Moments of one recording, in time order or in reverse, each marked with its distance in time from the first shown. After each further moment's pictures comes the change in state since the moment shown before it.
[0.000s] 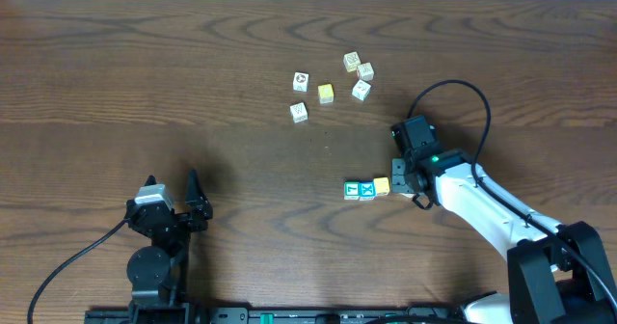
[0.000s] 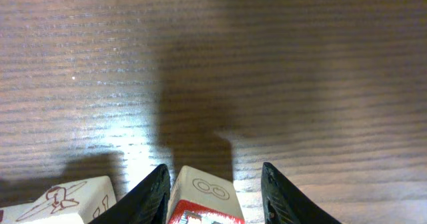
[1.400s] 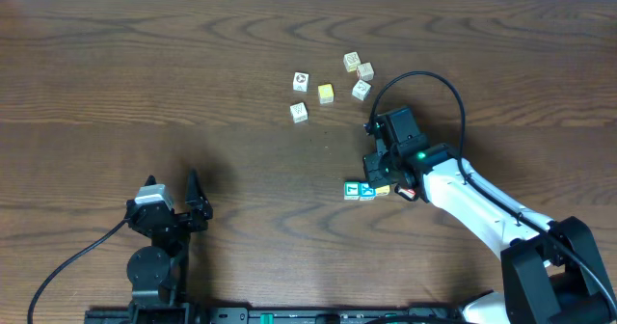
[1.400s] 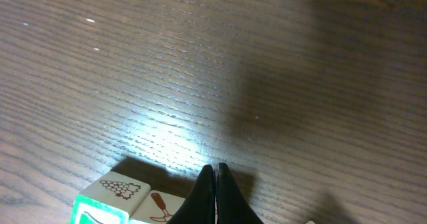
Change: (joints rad) left arm 0.000 0.000 0.000 0.000 0.000 0.000; right arm 0.080 0.026 0.061 0.103 -0.224 -0.207
